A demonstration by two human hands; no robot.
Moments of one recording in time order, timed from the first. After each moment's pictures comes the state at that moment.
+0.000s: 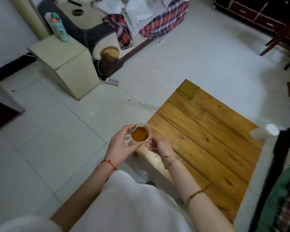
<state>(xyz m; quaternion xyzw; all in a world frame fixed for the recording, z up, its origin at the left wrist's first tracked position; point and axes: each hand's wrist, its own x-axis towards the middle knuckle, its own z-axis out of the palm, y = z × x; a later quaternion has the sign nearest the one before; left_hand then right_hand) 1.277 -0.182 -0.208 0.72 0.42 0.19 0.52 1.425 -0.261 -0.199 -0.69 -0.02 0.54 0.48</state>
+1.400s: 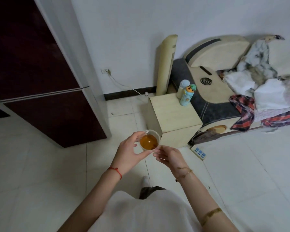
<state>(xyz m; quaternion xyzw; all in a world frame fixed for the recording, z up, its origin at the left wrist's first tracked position) 0.949 0.398 -0.161 0.63 0.59 0.34 0.36 1.127 0.410 -0.176 -0.59 -0.25 0.68 0.35</state>
